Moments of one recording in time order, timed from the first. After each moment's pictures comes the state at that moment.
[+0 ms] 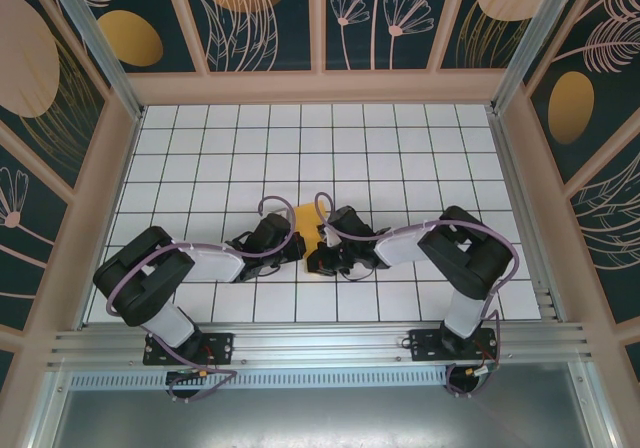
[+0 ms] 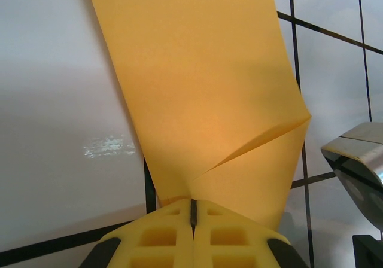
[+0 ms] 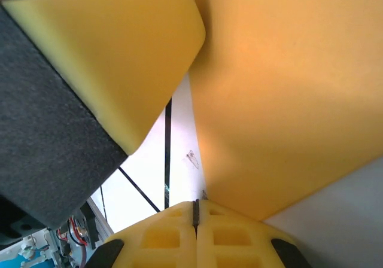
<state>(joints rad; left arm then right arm) -0.77 1.60 0.51 0.31 0.04 -0.90 0.86 1.77 0.70 0.19 -0.57 0.92</state>
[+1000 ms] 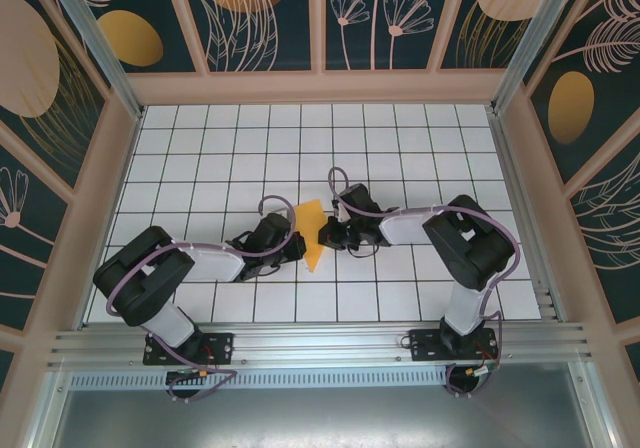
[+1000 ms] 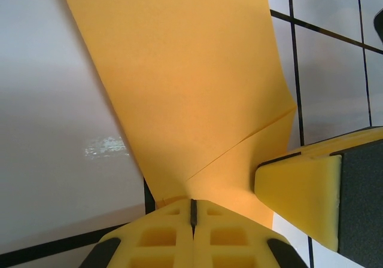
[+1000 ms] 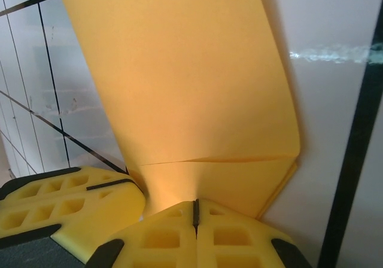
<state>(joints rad) -0.77 1.60 0.51 0.30 0.05 -0.89 0.70 1.80 0.82 0.05 -0.47 0.84</state>
